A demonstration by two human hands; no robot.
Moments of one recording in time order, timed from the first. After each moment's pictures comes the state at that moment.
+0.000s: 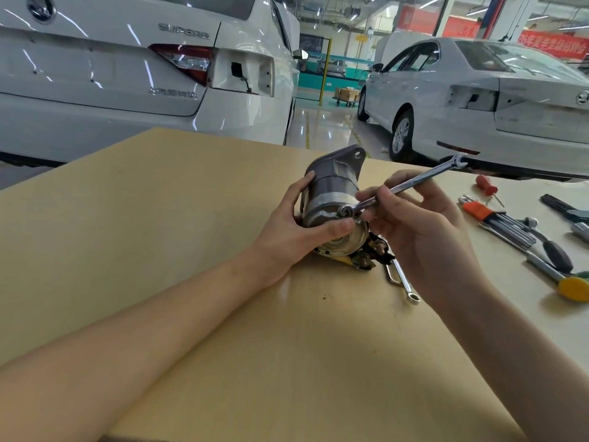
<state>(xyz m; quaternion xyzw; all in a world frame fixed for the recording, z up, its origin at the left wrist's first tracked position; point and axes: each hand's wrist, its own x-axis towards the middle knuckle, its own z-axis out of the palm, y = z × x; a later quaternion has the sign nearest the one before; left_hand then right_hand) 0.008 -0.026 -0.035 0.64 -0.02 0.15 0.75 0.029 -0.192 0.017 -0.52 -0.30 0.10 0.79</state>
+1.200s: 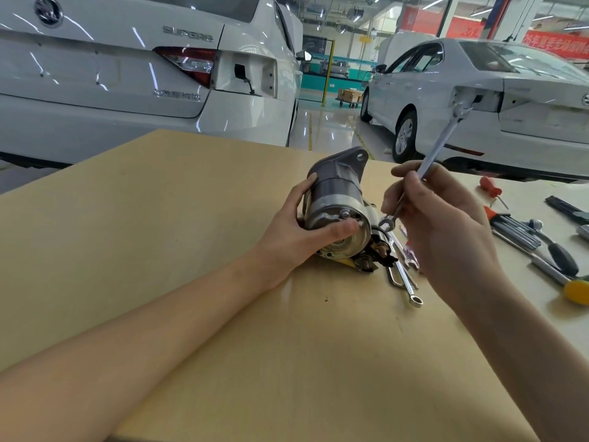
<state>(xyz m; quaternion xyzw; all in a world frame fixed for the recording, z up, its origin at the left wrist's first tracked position) 0.009 -0.027 -0.035 0.65 -0.02 0.16 0.74 0.031 -0.198 0.023 -0.55 -0.33 0.03 0.76</state>
